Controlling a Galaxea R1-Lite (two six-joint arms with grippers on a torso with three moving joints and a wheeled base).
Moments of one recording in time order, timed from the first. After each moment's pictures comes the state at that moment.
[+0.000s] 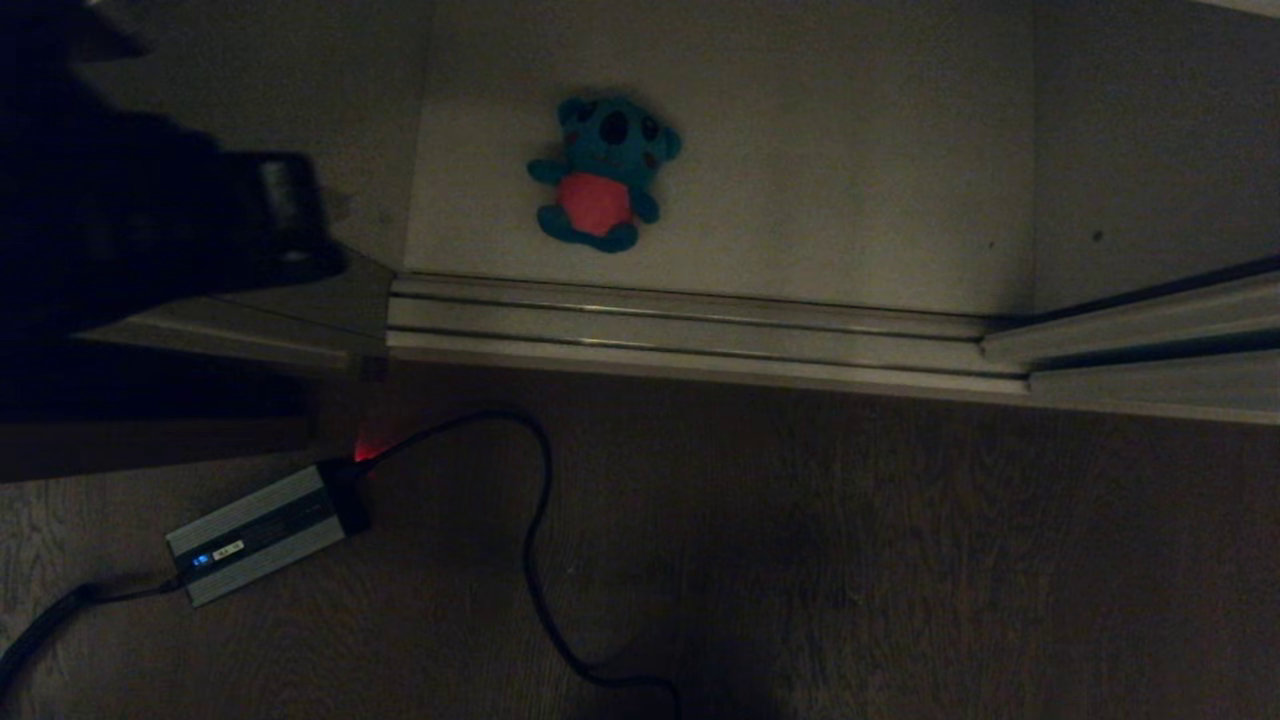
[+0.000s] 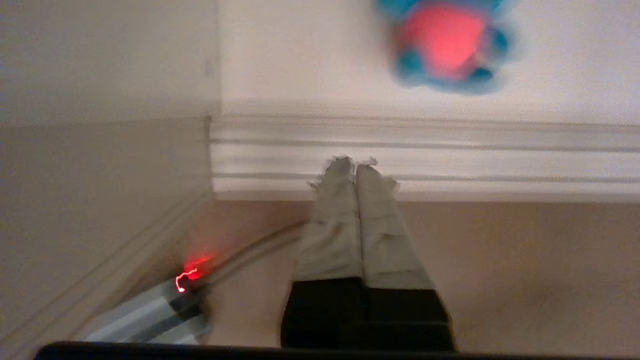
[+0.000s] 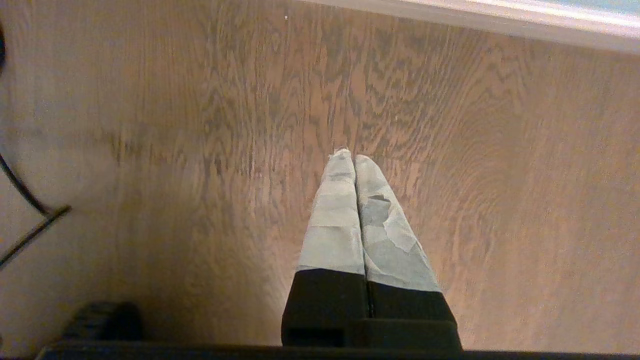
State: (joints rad) left arm -0.41 1.29 -1.21 -0.02 0.28 0.00; right arm -0.01 0.00 0.00 0.00 0.00 0.00
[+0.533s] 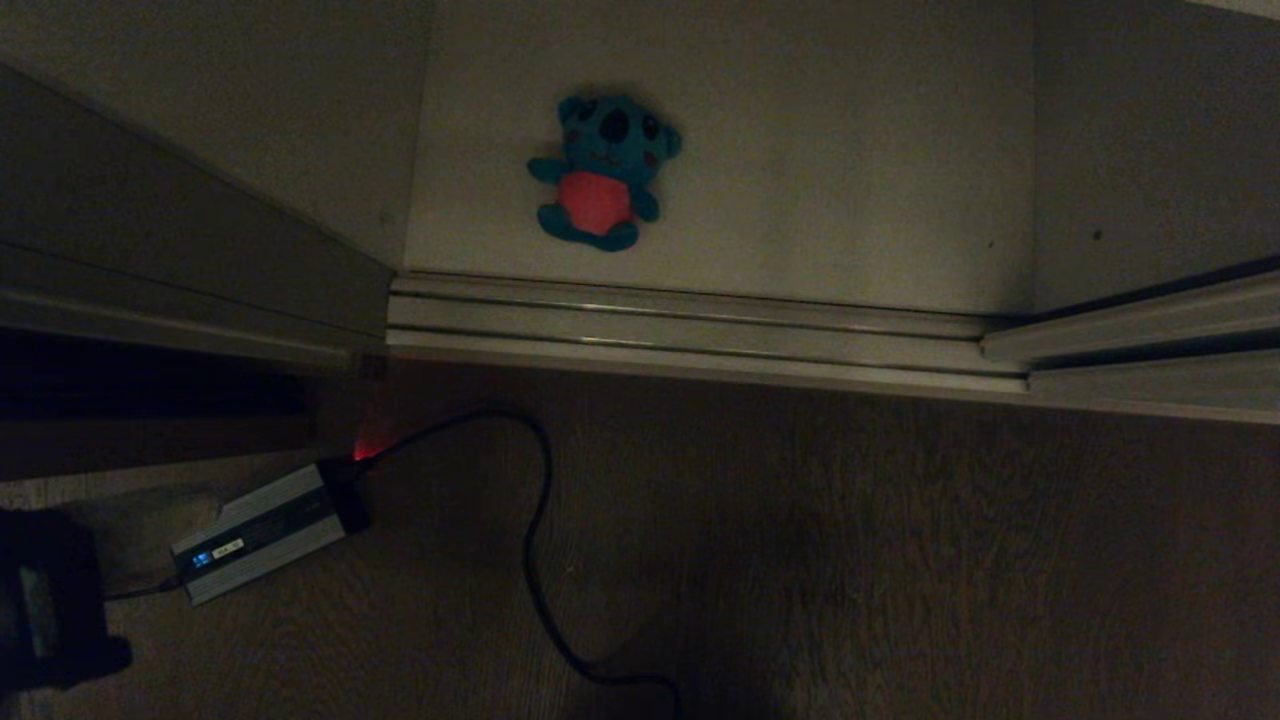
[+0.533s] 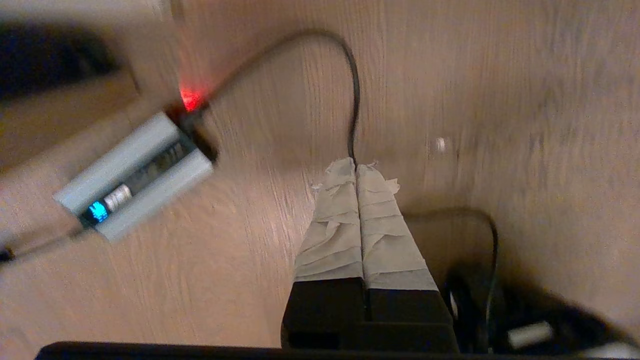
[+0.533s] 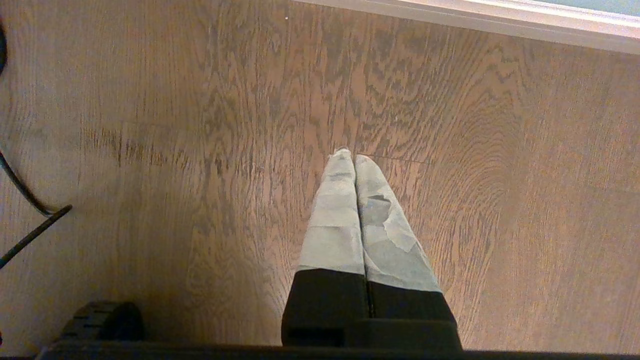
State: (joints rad) left arm -0.39 0.86 -0.76 0.19 0.14 0.00; right arm -0.01 0.00 0.00 0.00 0.00 0.00
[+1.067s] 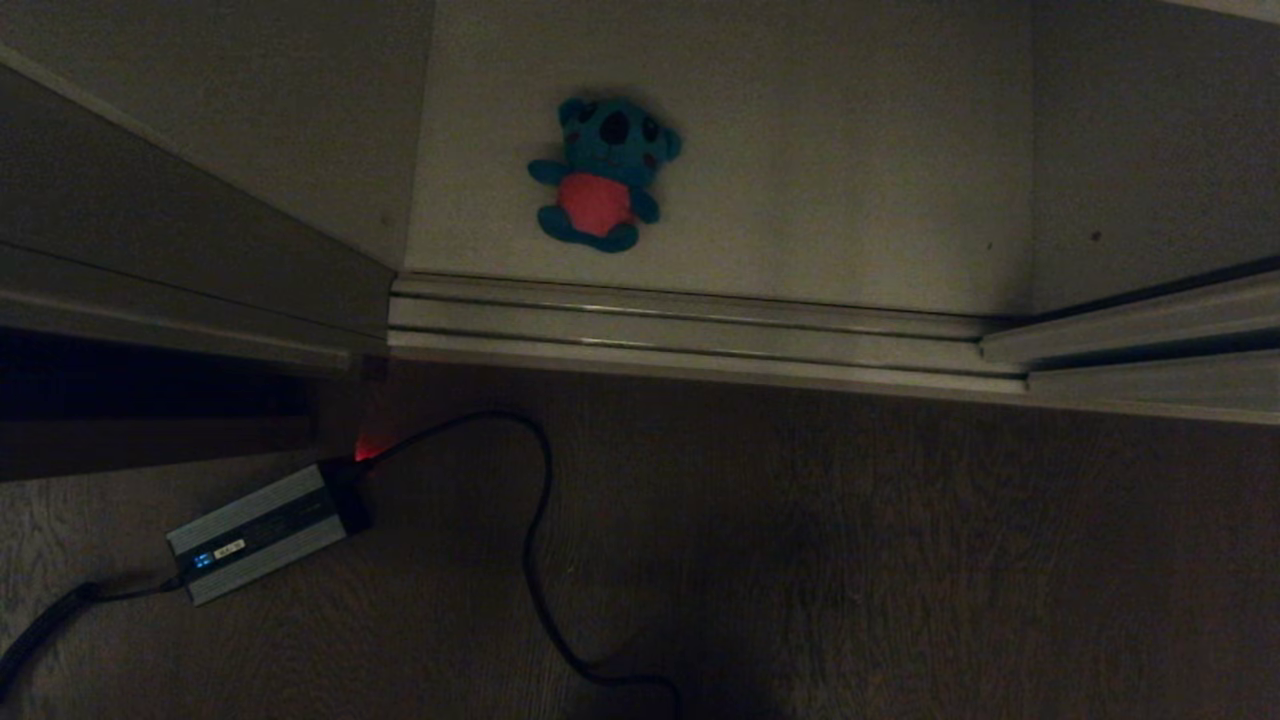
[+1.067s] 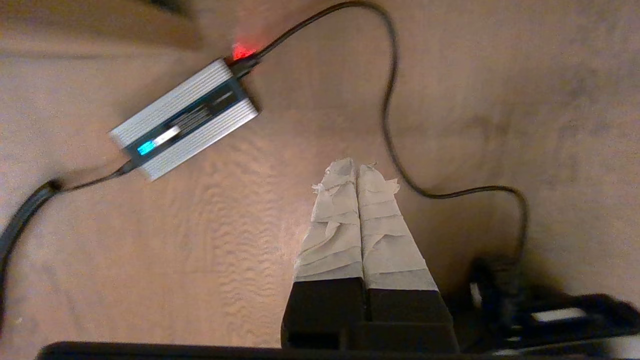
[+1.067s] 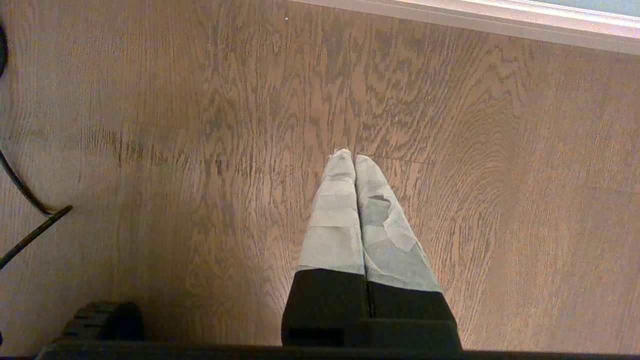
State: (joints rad) left arm -0.08 0.36 -0.55 0.35 -0.04 0.07; right arm -0.01 0.00 0.00 0.00 0.00 0.00
